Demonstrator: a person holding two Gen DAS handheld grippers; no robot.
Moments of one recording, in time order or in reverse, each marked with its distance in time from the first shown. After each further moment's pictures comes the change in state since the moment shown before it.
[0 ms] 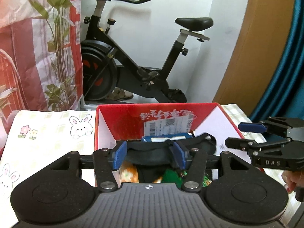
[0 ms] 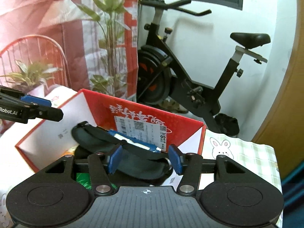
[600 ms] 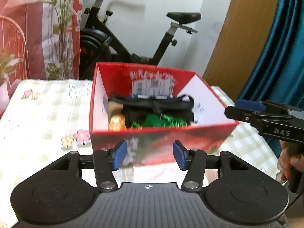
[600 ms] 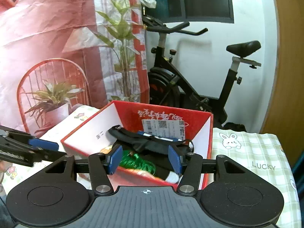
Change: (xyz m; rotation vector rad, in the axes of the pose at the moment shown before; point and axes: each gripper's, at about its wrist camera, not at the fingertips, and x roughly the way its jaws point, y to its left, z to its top) left arm -0.055 -0.016 -0.097 -0.054 0.031 -0.057; right arm -0.090 0.038 -0.068 0.066 -0.155 0.061
